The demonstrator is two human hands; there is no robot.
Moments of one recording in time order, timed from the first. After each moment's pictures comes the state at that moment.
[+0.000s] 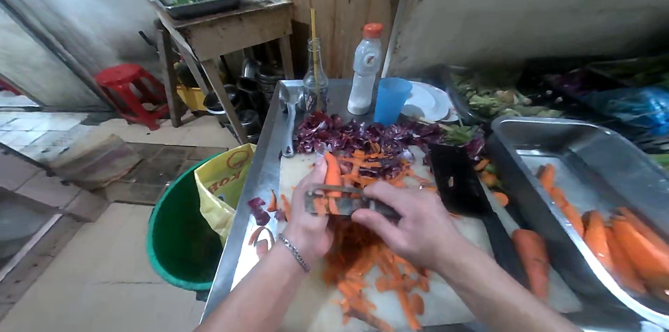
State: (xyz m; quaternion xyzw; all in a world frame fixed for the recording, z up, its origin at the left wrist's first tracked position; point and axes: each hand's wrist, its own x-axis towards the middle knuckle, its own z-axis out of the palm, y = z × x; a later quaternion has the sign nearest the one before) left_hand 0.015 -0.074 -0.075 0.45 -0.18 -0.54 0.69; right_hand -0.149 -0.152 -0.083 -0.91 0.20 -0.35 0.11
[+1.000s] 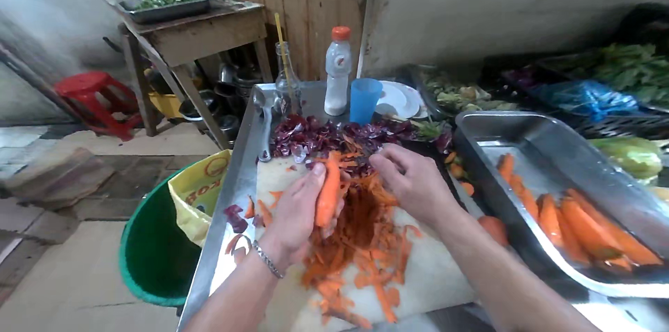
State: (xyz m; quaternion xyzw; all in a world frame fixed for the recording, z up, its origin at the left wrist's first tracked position) left_hand 0.017 -0.075 -0.076 0.48 -0.36 -0.56 0.57; right_hand -0.171 -0.196 -0.067 -0.83 0.41 -0.29 0.25
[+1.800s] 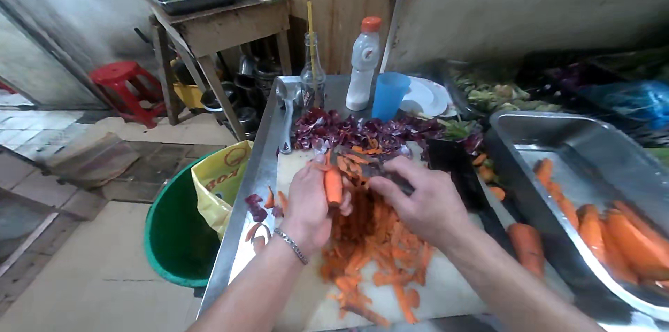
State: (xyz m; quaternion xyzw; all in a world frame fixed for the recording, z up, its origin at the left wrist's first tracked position) left_hand 0.010 -0.078 -0.065 0.49 -0.20 -0.50 0.68; right_hand -0.157 -0.167 -0.082 -0.88 0.32 -0.33 0.12
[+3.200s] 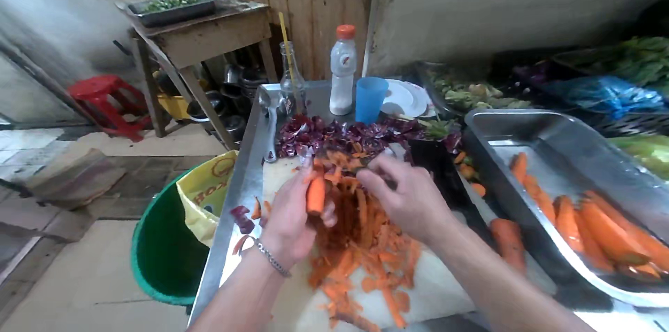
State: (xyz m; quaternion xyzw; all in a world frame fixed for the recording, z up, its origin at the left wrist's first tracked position) left_hand 0.019 -0.079 -0.071 0.48 -0.21 -0.56 0.64; right_hand -0.158 -0.174 -0.072 -0.86 0.37 -0.28 0.22
